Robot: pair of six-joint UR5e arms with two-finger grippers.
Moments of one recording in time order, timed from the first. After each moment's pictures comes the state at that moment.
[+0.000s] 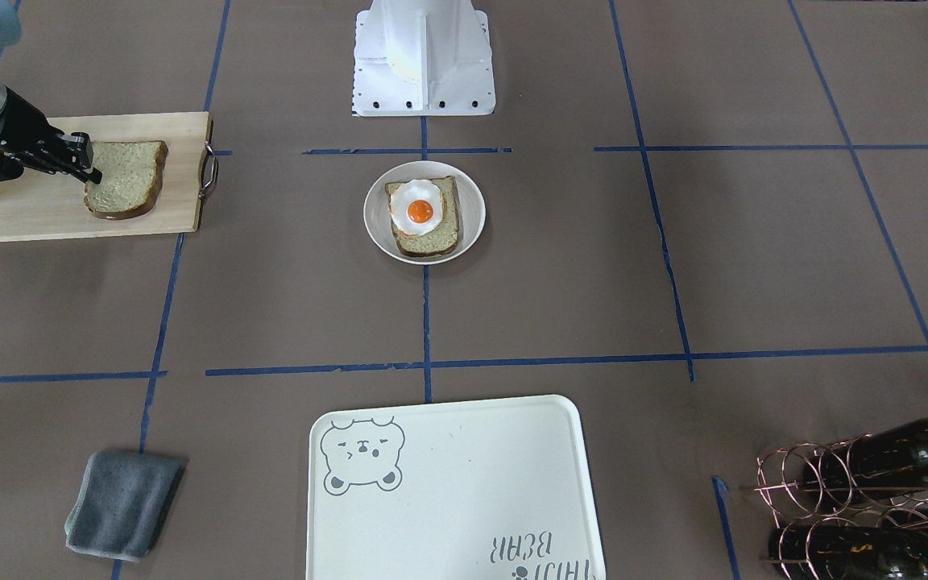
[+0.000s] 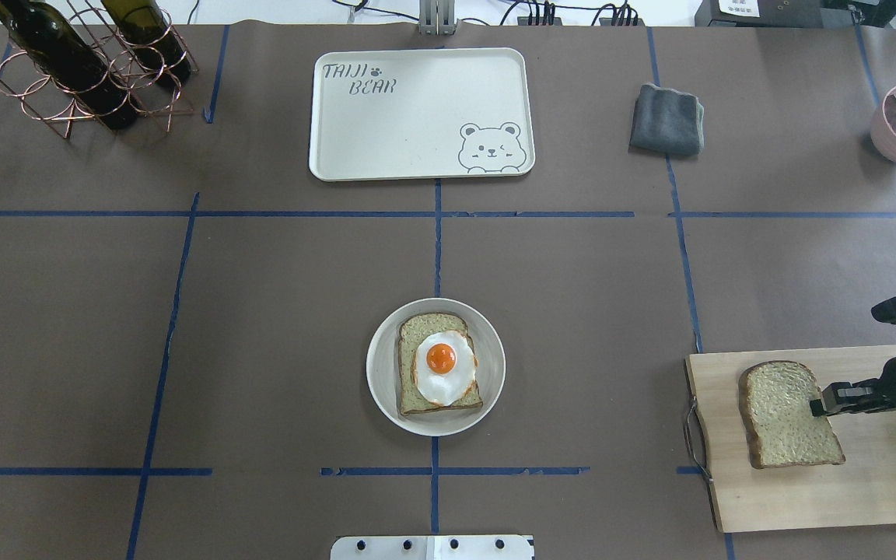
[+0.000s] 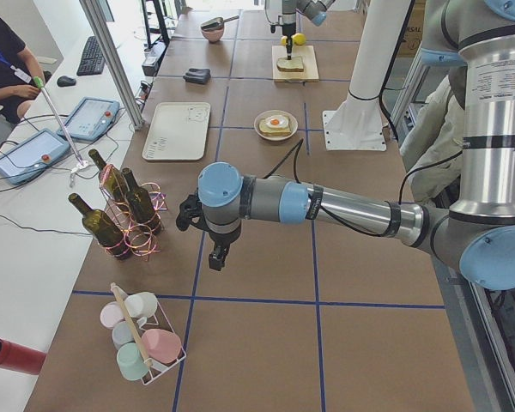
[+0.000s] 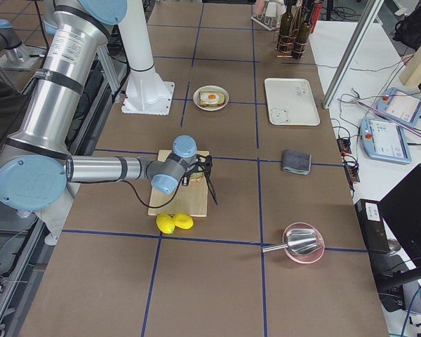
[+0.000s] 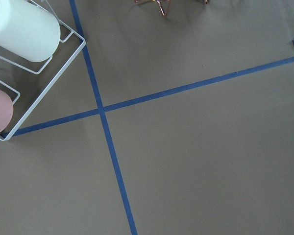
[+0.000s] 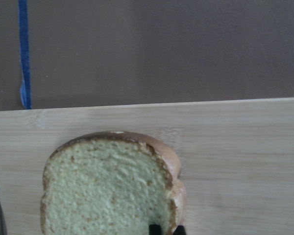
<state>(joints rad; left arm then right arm) -1.59 -1.52 -1.83 -1.46 -2.46 0.21 0.71 -1.95 1.83 -0.59 2.20 1.15</state>
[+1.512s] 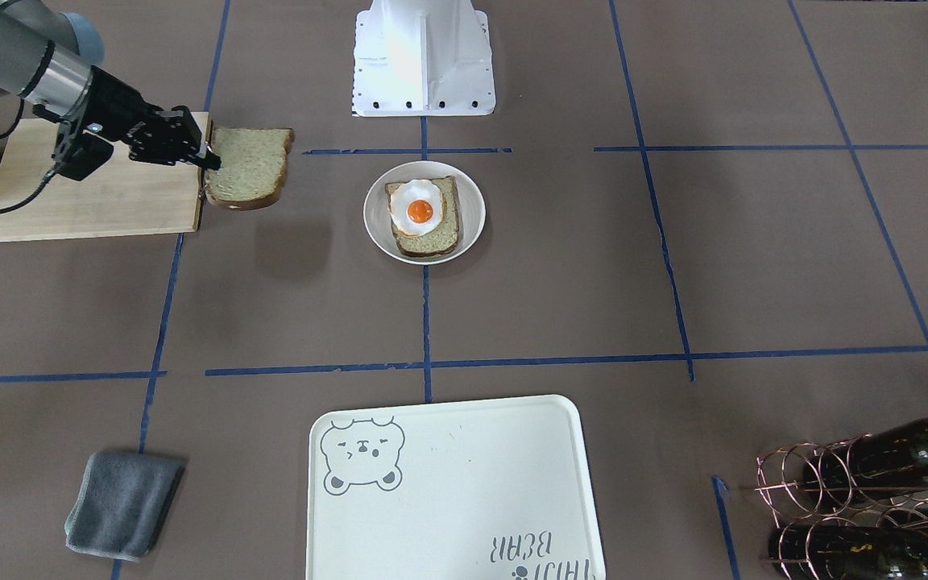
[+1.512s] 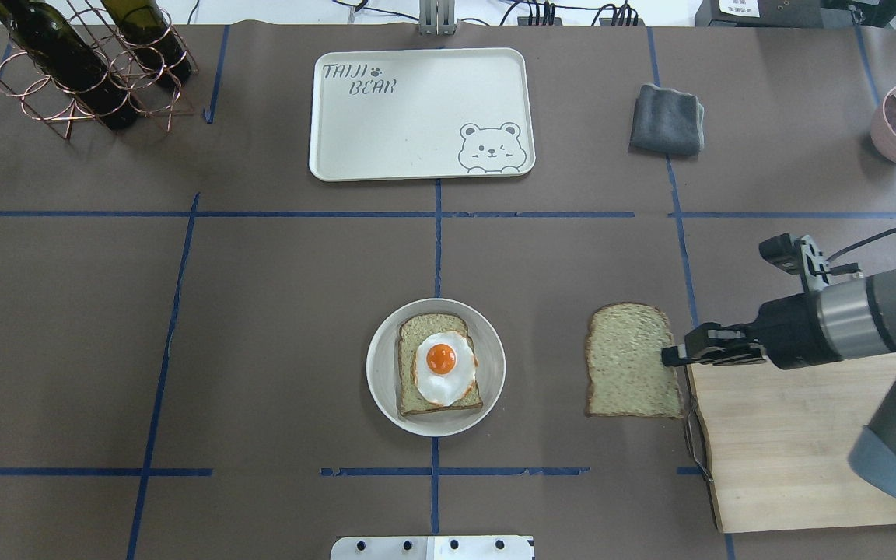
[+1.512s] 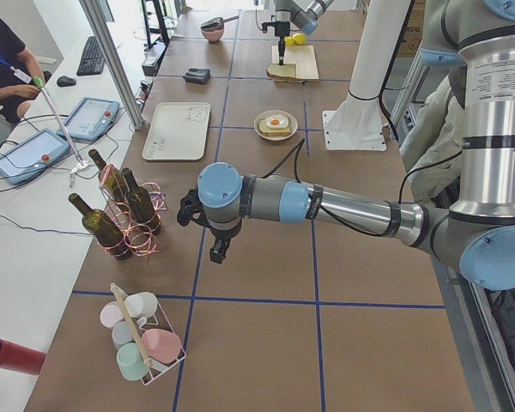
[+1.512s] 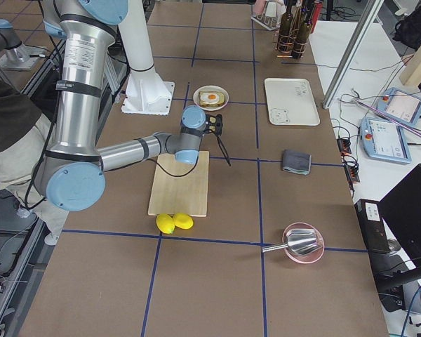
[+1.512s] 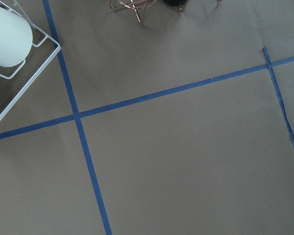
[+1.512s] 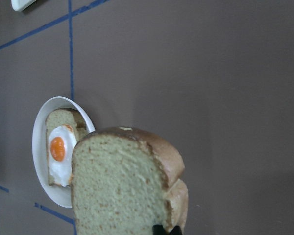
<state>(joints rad) -1.59 -1.52 -1.83 -1.46 -2.54 0.21 0.66 -1.58 1.85 -0.43 2.23 1.51</state>
